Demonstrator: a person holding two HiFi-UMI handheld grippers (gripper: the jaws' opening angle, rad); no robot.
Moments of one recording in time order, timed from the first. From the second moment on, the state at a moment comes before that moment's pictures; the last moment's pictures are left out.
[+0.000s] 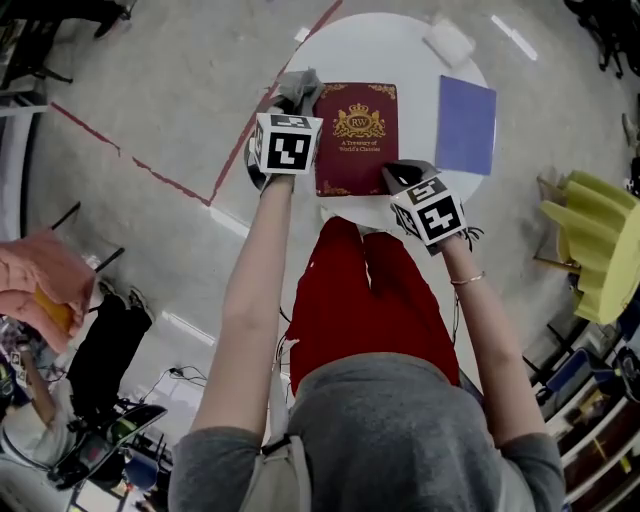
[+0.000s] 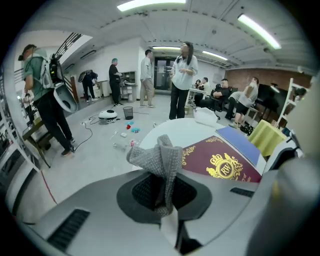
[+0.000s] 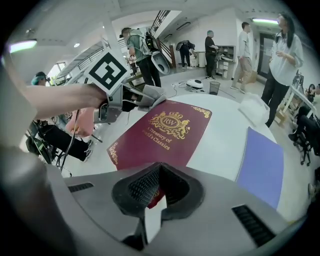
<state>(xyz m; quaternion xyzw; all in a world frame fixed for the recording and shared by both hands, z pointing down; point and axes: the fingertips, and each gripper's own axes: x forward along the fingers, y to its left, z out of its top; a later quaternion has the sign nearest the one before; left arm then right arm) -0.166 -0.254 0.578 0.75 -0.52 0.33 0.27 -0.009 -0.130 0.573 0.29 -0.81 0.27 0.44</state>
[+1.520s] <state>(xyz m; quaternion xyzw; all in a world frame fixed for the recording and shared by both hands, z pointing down) -0.104 -0.052 0.576 0.71 -0.53 0.34 0.31 0.007 -0.132 0.575 0.30 -0.82 0.19 0.45</state>
